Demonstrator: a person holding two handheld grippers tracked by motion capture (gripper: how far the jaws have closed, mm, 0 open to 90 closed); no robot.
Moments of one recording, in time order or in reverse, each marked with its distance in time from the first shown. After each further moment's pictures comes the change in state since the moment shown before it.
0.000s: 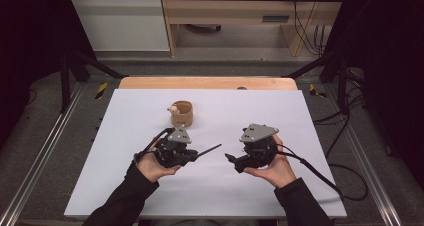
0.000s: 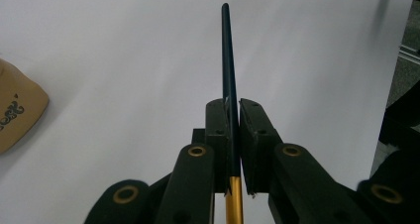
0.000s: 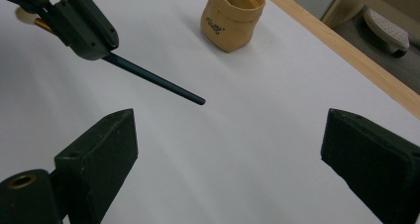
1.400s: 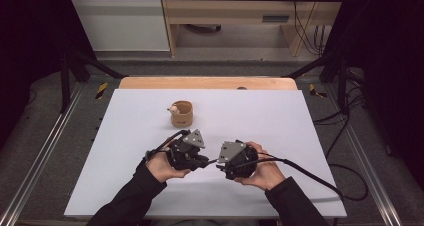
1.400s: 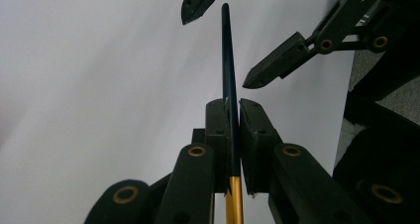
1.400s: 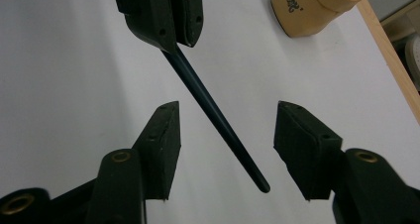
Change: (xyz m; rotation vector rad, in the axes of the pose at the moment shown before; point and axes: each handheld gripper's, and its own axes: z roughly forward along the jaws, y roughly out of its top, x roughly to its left) left arm -0.019 0.021 0.016 0.066 -0.106 0.073; right arm 0.037 0.002 0.032 0.154 0.092 -0.351
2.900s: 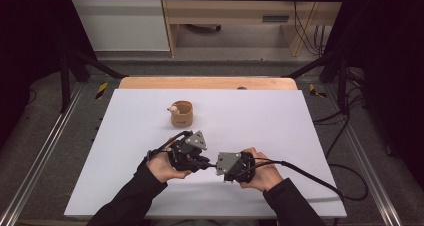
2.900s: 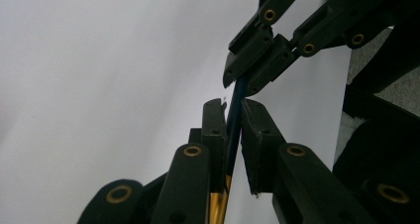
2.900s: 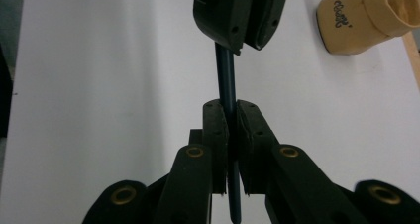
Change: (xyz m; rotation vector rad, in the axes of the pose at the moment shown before) left arm 0.000 0.000 0.003 0.003 -0.014 0.018; right arm 0.012 -0.003 0.006 -0.005 0.096 -0.173
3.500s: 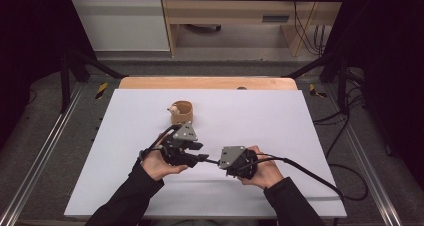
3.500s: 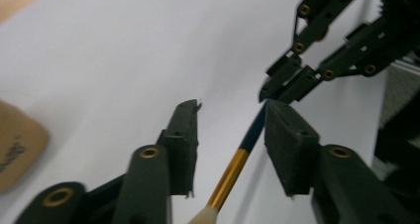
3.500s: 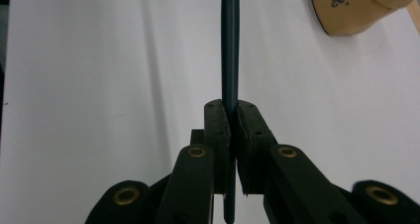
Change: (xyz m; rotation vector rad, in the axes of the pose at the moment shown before) left arm 0.012 -0.011 -0.024 -0.182 0.155 -0.092; right arm -0.011 -0.012 0.004 -0.008 0.011 0.118
